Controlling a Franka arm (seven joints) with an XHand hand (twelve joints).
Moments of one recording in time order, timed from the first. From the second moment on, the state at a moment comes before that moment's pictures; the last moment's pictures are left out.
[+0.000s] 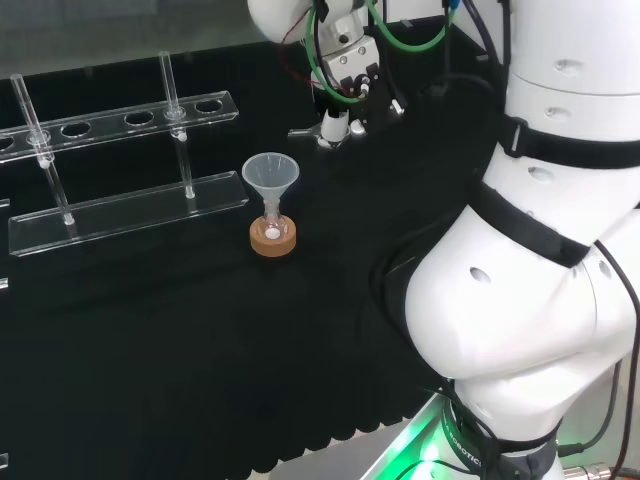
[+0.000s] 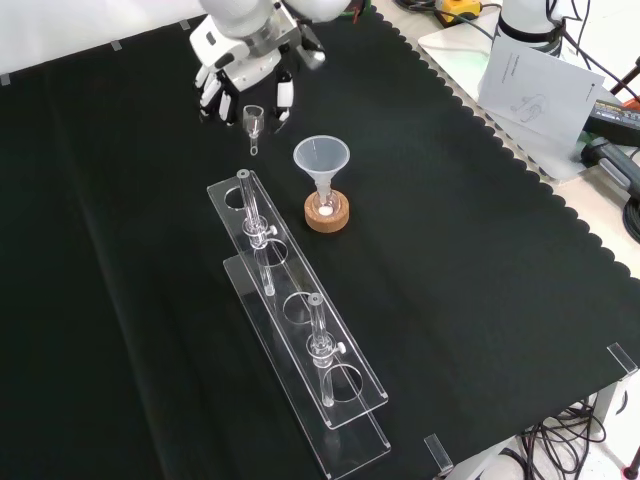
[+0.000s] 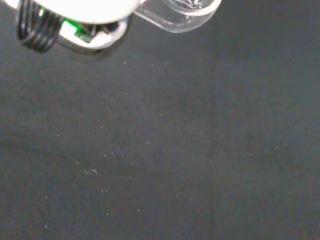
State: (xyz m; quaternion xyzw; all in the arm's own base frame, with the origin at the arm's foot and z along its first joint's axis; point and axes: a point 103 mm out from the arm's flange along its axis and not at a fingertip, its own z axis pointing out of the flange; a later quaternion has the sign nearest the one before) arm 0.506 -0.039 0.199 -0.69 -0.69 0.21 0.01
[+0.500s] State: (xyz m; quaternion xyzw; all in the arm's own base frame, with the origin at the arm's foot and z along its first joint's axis) arm 0.530 -0.037 0.162 -0.68 -0.70 0.23 0.02
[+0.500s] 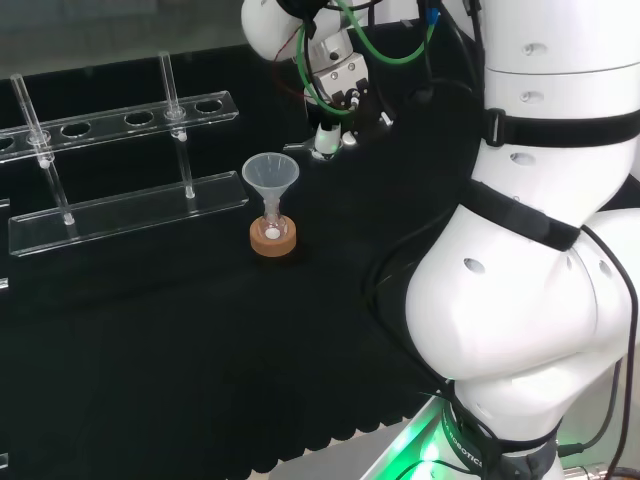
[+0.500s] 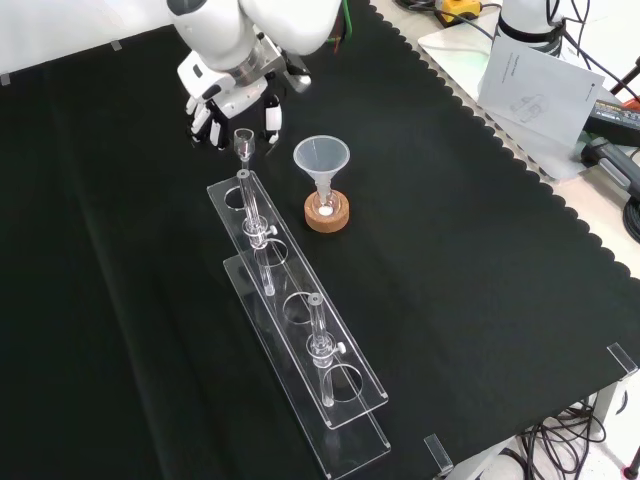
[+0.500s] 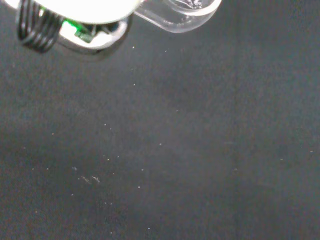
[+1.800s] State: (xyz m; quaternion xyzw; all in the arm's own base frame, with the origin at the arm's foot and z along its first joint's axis) arm 0.558 -0.009 0.113 -0.66 -0.70 0.25 0.04
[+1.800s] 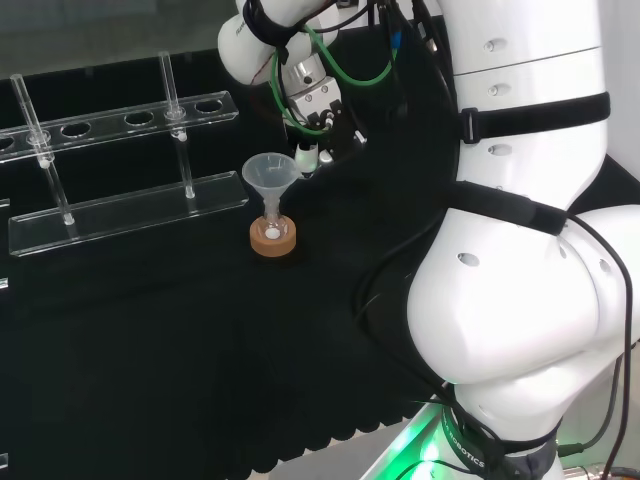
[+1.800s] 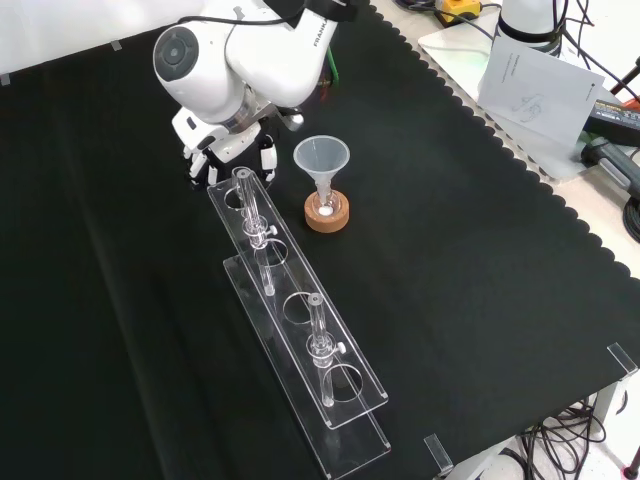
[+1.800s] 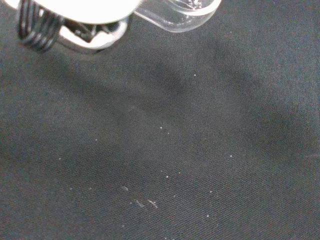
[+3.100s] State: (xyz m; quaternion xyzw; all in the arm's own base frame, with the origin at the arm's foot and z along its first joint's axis) arm 0.561 -0.024 0.088 -0.67 -0.70 0.24 0.04
